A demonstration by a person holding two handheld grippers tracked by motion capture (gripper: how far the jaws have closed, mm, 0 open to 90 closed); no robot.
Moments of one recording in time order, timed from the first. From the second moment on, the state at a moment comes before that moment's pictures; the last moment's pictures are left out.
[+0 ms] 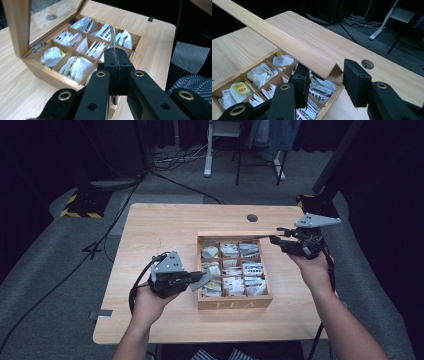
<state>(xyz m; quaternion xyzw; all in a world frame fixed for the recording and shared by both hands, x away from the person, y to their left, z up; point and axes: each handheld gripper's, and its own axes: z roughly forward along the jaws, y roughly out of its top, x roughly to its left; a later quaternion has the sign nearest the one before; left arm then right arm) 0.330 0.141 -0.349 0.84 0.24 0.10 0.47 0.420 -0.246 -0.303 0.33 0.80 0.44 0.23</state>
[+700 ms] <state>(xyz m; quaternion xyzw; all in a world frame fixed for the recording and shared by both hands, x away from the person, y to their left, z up) 0.332 0.190 -0.351 0.84 0.27 0.12 0.46 0.419 -0.248 -0.303 0.33 0.80 0.44 0.23</state>
